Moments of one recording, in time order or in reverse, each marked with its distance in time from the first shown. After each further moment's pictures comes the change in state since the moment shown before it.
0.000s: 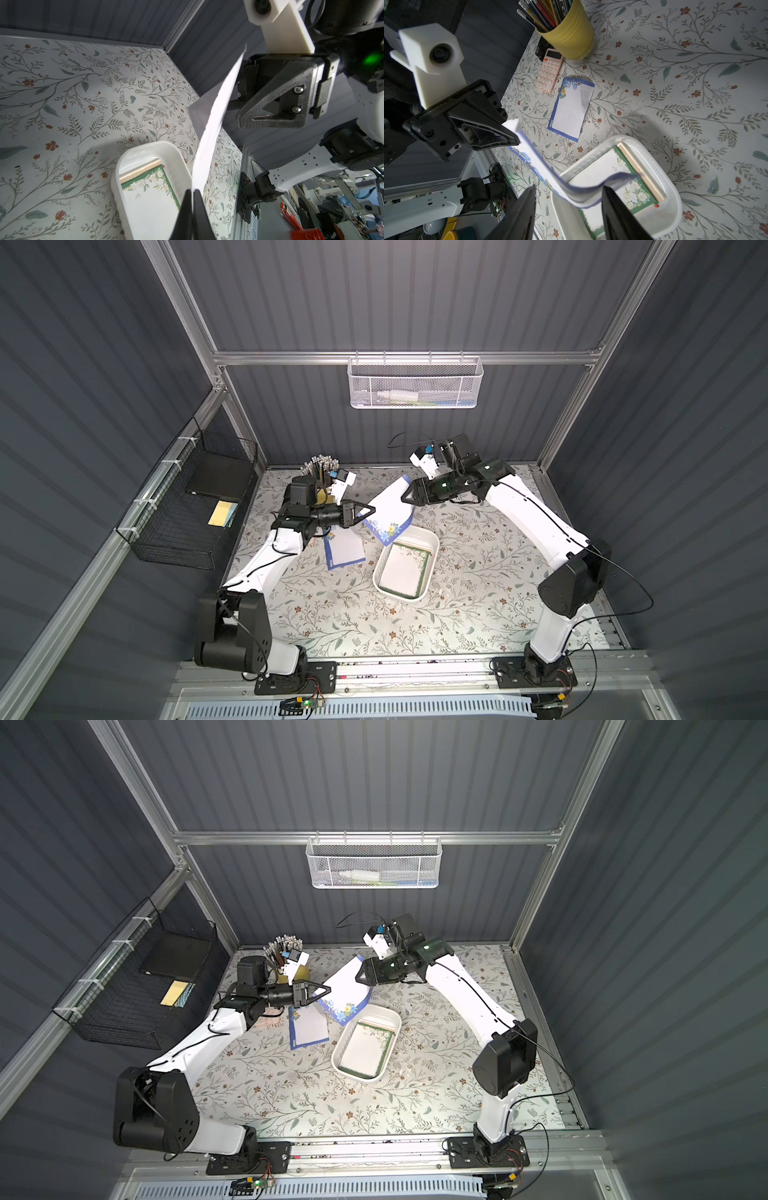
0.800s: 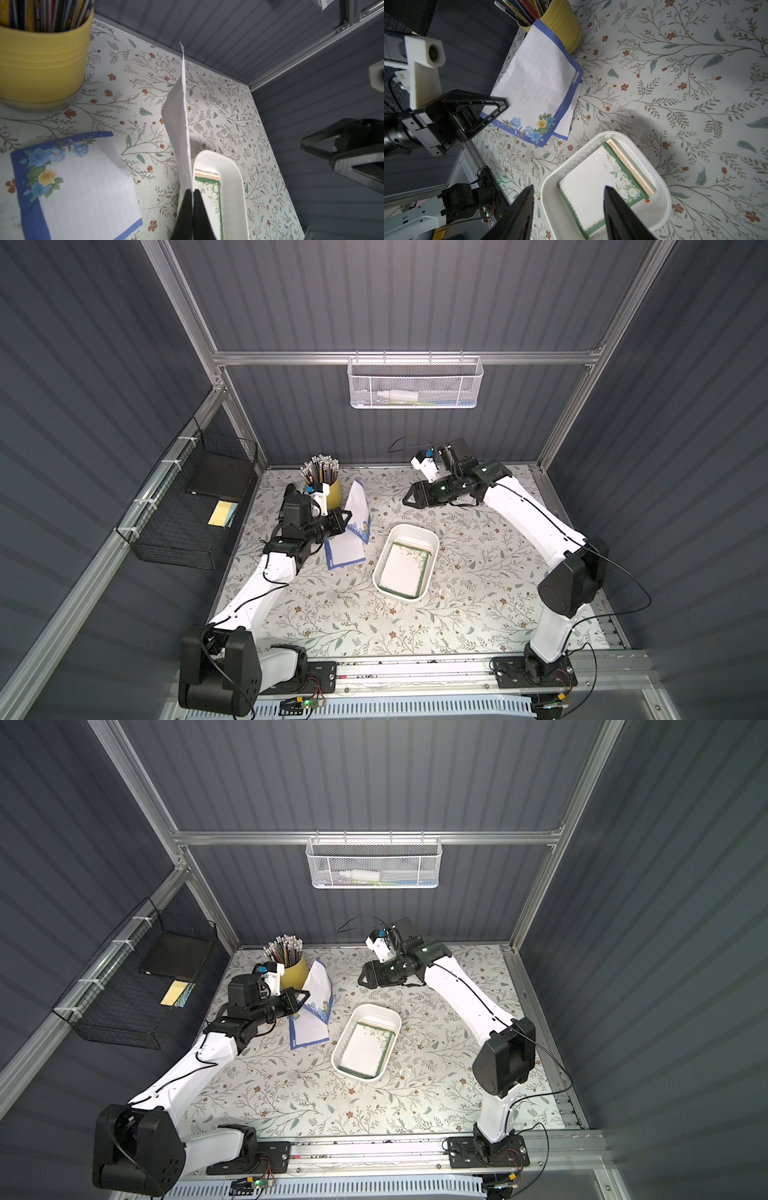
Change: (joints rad) left arm 0.000 -0.174 -0.213 0.040 -0.556 -0.232; right arm 0.000 0.000 -0.042 0.013 0.050 -0.002
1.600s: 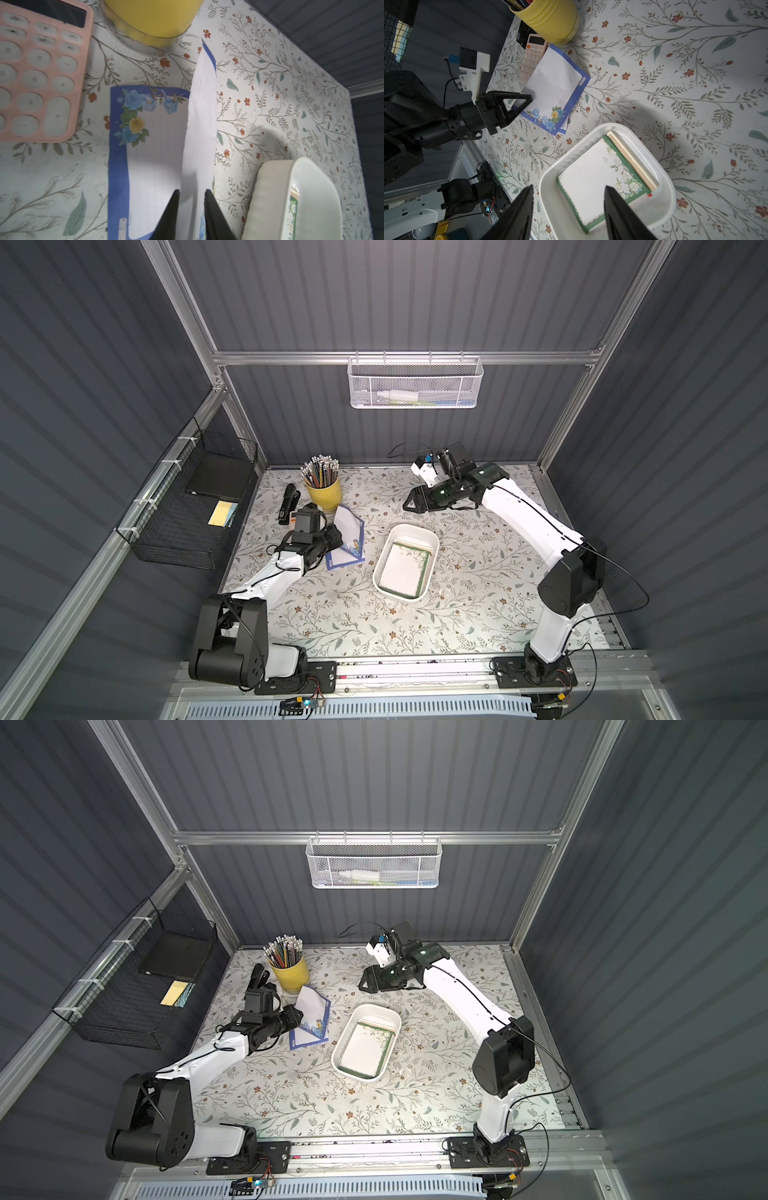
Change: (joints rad) left arm 0.000 0.133 -0.079 -0.066 -0.306 -0.023; right arm 0.000 0.006 -0.043 0.001 -0.015 0.000
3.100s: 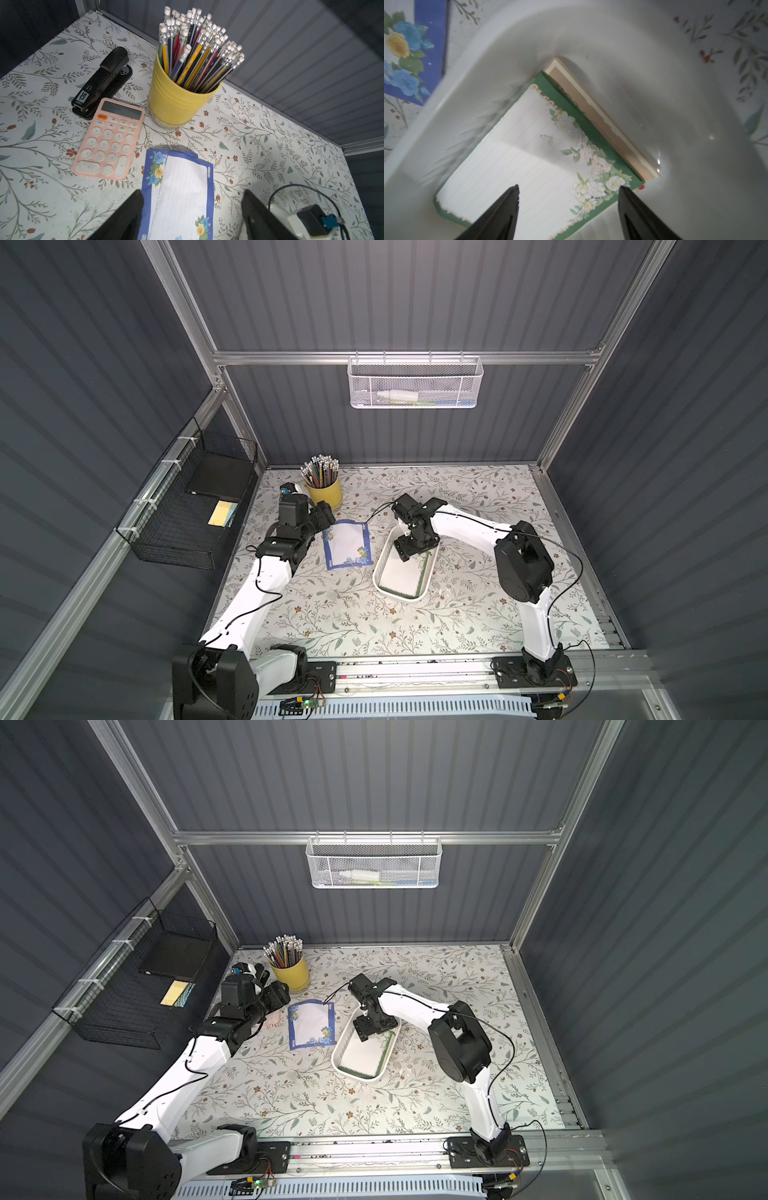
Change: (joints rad) left arm 0.000 -0.207 0.148 -0.121 -0.224 -0.007; right arm 0.204 0.273 -0.155 -0.030 0.448 -0.002
